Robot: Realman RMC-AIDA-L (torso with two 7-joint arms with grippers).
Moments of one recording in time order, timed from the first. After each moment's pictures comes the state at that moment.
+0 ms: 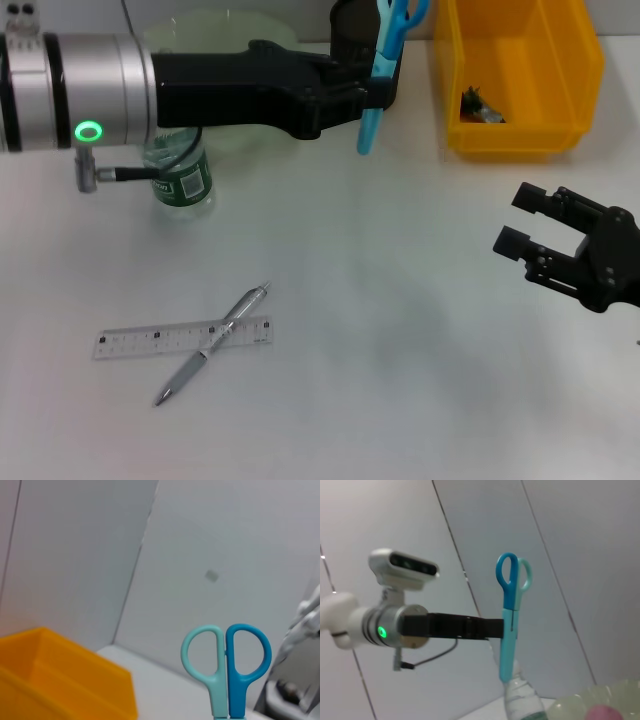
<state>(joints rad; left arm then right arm) -0.41 -2.07 1.34 1.31 1.66 1.30 -2.06 0.32 2.02 -0.74 -0.35 -1.59 -1.75 1.06</state>
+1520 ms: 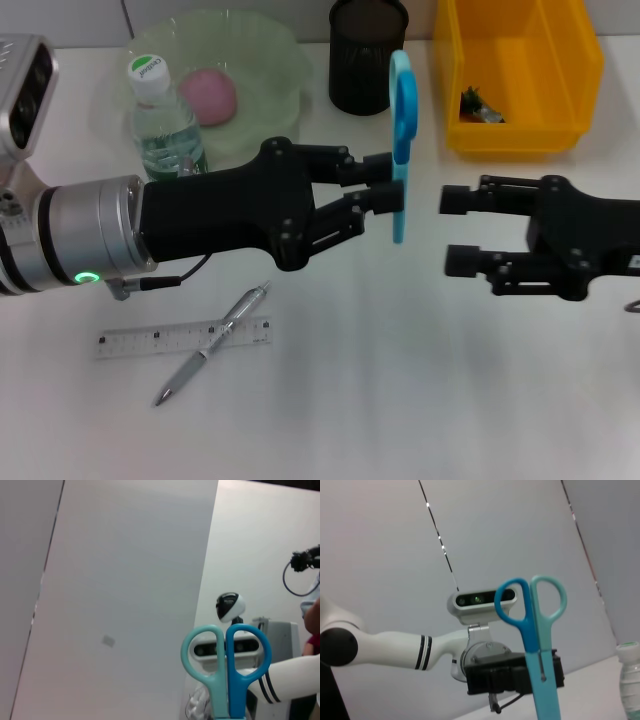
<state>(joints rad) -0.50 -2.08 1.26 0.59 1.29 1.67 -1.23 0.50 2.03 -0.75 -0.60 -1.80 -1.91 1.36</state>
